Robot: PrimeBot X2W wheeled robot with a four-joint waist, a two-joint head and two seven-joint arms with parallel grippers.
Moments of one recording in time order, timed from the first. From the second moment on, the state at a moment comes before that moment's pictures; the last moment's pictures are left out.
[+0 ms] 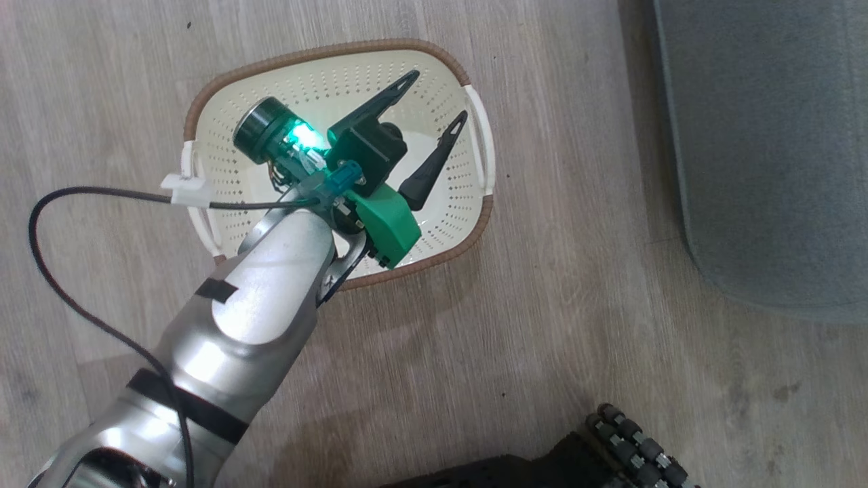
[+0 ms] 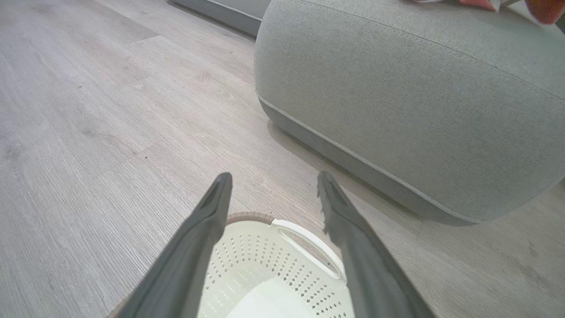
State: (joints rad) left arm -0.82 0.10 -0.70 0.56 -0.23 -0.08 -0.26; right arm -1.02 -0.64 -0.57 1.12 -0.05 0.13 -0.21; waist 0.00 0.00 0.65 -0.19
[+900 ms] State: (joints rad) left arm -0.64 0.10 -0.58 0.59 -0.28 -0.06 -0.26; right arm -0.44 -0.38 -0.18 0.54 0.15 0.13 -0.25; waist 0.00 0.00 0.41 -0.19
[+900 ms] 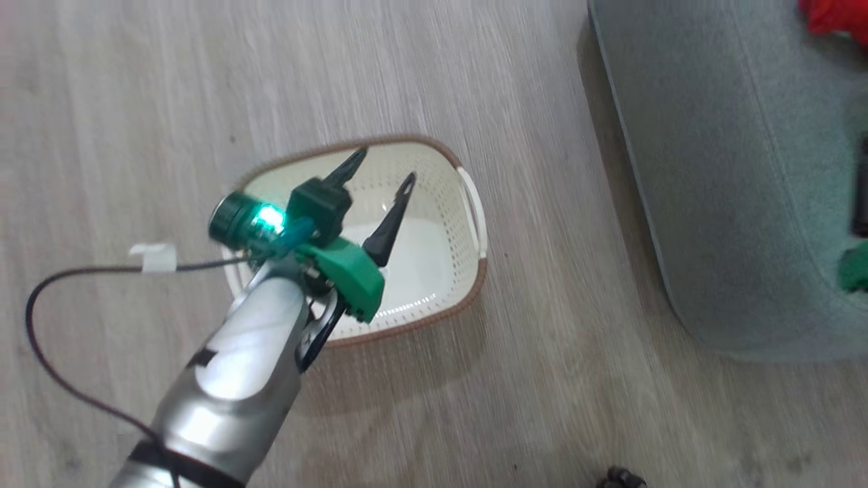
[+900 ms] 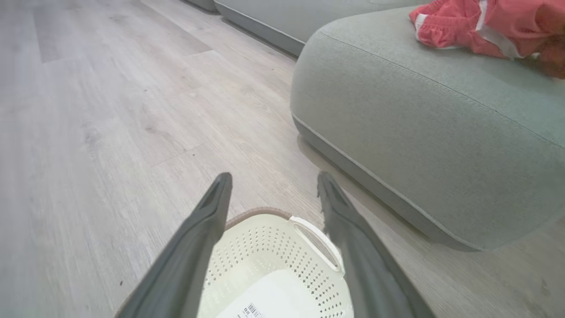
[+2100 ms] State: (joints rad) left arm -0.04 0.07 0.01 0.30 -0.15 0.09 -0.26; right arm -0.23 -0.20 0.04 0.42 0.24 0.13 -0.25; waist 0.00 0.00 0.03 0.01
